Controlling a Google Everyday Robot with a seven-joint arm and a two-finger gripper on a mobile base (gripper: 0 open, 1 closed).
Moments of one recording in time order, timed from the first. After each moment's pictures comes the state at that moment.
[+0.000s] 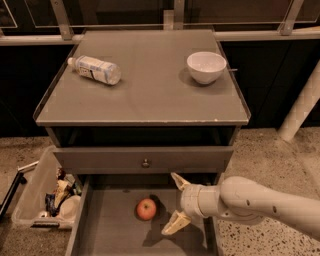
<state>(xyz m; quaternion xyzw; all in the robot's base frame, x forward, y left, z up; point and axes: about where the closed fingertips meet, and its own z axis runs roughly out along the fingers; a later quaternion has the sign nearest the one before) 0.460 -0.046 0.555 -0.60 0.68 0.16 0.39</state>
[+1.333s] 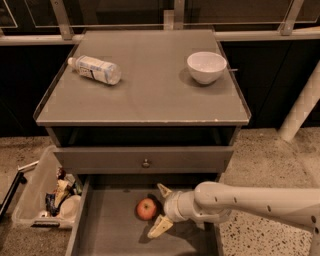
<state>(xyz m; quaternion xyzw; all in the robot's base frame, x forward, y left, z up) 0.485 0.000 0.447 -0.58 0.70 0.20 0.35</state>
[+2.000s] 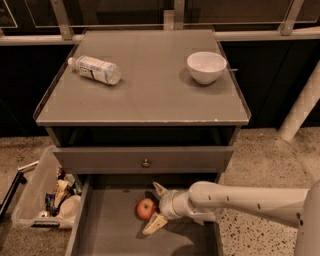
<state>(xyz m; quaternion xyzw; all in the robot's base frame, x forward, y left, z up) 0.503 0.020 0.426 -0.58 0.70 0.21 0.36</state>
